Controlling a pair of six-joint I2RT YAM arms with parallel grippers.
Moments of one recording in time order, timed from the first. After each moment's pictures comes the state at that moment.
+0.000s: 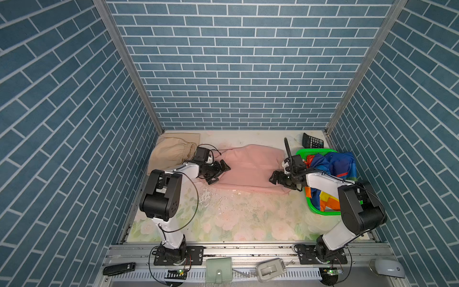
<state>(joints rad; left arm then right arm) -0.22 1.79 1.06 -0.30 0.54 -0.77 0.38 1.61 0.89 -0.36 -0.28 0.49</state>
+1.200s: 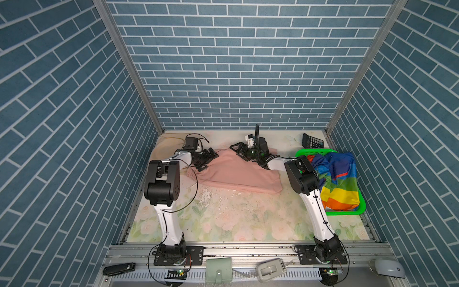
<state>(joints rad) -0.06 1.99 1.28 -0.29 0.50 -0.69 0.53 2.47 1.69 0.46 -0.61 0.99</state>
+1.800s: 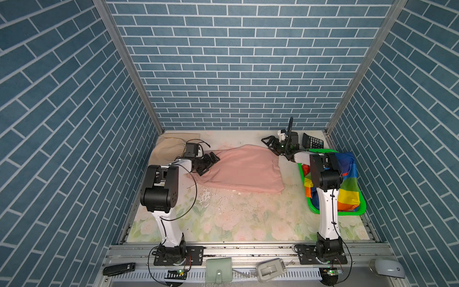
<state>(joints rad) -0.10 1.89 1.11 -0.15 0.49 -0.70 0.21 2.32 1.56 0.26 -0.64 0.77</state>
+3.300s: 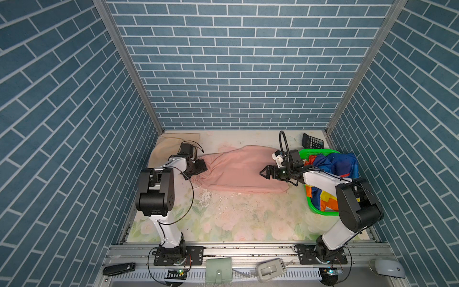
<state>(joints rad) -0.03 1.85 1.14 -0.44 0.18 -0.46 0.40 1.65 0.93 -0.18 -0.47 0.39</state>
